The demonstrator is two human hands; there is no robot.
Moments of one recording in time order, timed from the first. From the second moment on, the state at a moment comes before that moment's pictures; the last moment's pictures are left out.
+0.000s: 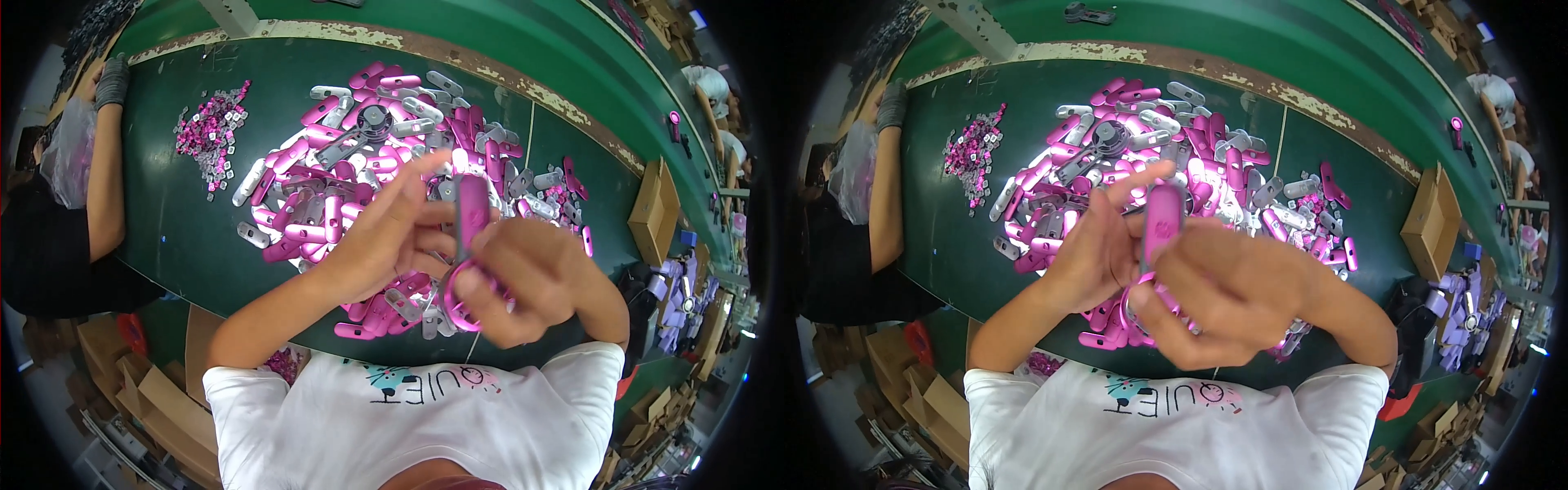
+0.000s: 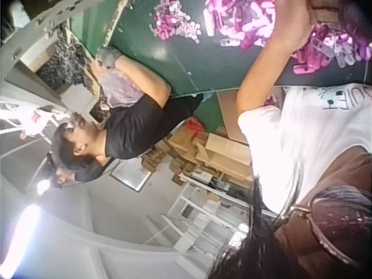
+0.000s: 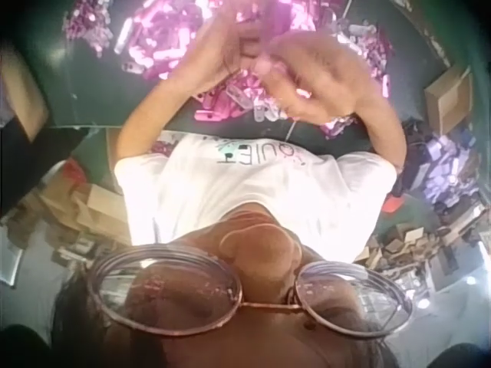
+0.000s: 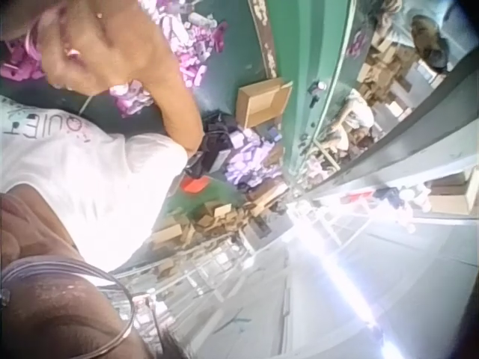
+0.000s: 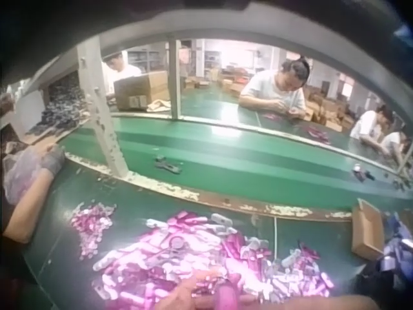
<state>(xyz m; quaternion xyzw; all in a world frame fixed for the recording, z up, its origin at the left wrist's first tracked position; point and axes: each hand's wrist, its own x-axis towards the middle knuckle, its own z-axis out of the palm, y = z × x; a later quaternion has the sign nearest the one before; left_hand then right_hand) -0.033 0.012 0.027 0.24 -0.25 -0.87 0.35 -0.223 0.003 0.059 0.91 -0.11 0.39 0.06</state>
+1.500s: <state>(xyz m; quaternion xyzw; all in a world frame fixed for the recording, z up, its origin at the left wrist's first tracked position) -0.019 0.011 0.042 0.30 -0.62 -0.66 0.32 -0.247 -0.012 0.061 0.75 -0.33 0.17 -0.55</state>
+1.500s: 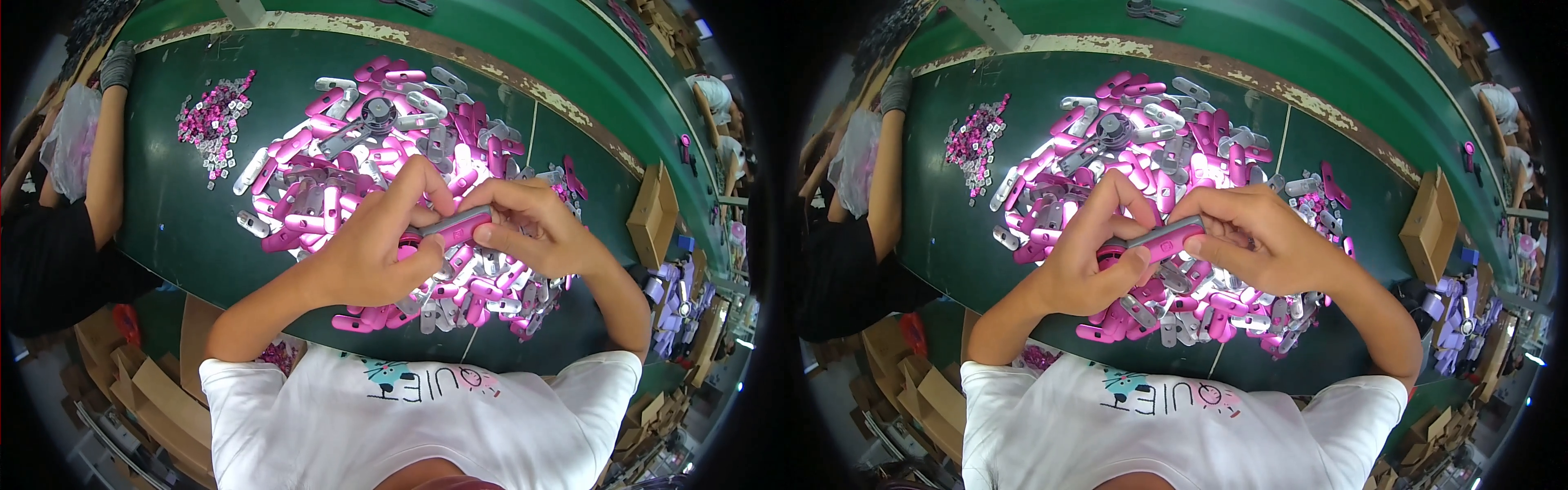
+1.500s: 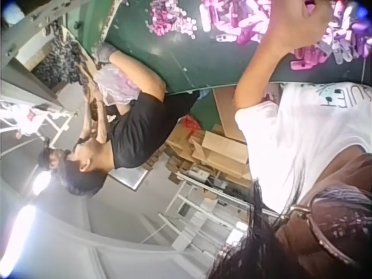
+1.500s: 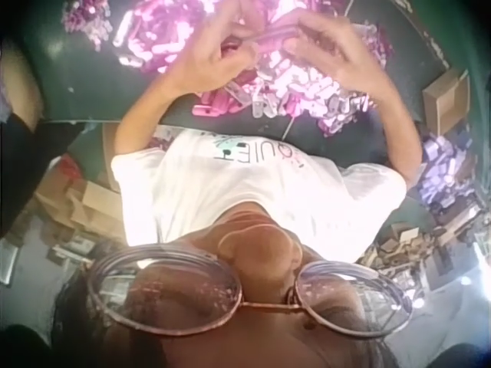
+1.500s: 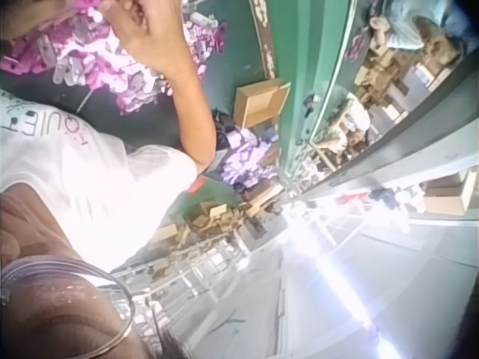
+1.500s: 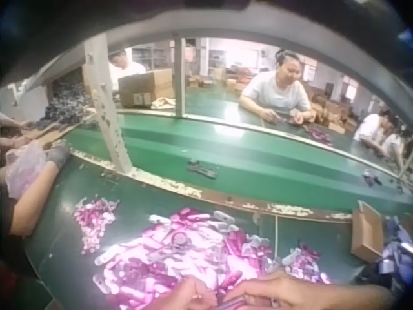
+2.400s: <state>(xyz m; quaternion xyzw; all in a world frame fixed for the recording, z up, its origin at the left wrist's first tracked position) -0.020 0.010 0.035 0.24 -0.76 -0.55 0.27 -0.256 0.028 0.058 0.60 -0.39 0.24 -0.66</state>
